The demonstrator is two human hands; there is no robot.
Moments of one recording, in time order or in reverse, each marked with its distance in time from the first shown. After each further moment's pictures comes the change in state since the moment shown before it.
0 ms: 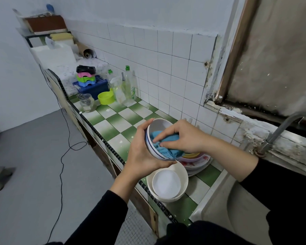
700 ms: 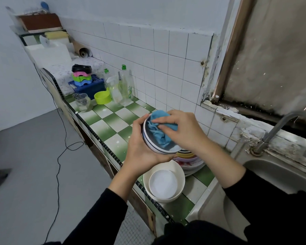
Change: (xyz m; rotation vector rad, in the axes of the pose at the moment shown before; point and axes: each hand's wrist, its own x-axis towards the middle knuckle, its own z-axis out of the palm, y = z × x) left_hand 0.010 0.002 0.010 -0.116 0.097 -0.014; right_hand 0.010 0.014 0.004 -0.146 0.462 -0.155
